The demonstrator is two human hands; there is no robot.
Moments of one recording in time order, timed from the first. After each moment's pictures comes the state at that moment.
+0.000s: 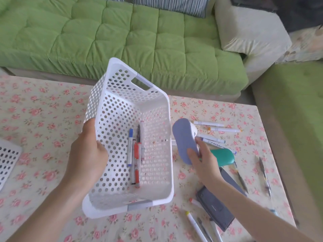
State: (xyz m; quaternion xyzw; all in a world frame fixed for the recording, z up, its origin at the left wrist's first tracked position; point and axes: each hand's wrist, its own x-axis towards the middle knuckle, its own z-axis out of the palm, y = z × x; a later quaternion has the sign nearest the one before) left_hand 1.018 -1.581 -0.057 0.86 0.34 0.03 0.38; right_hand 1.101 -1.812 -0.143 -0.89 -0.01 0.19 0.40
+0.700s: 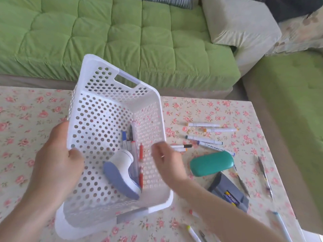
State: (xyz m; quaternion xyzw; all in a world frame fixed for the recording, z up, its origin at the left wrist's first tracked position) left_hand 1.055 -1.542 -0.098 0.86 0.33 0.07 0.38; right_hand 1.120 -1.739 -0.169 -0.88 -0.12 0.16 0.43
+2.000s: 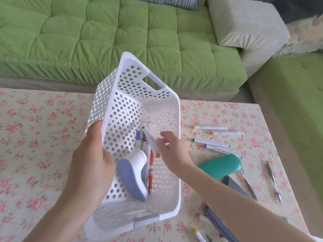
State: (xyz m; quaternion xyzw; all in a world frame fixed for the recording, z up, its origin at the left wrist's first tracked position) left_hand 1.064 -1.575 -0.060 0.89 0.28 0.02 0.37; right_hand 1.148 -1.716 -0.144 -0.87 -0.04 0.25 0.43
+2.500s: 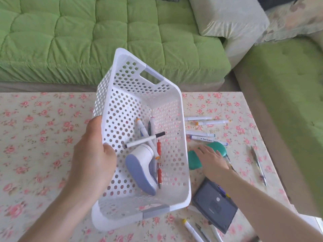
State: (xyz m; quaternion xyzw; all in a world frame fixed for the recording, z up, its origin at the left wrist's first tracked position) left_hand 1.077 -1.613 -0.074 0.88 0.24 0.02 0.42; right_hand 1.154 -1.878 -0.204 -0.94 -0.13 0.31 -0.06
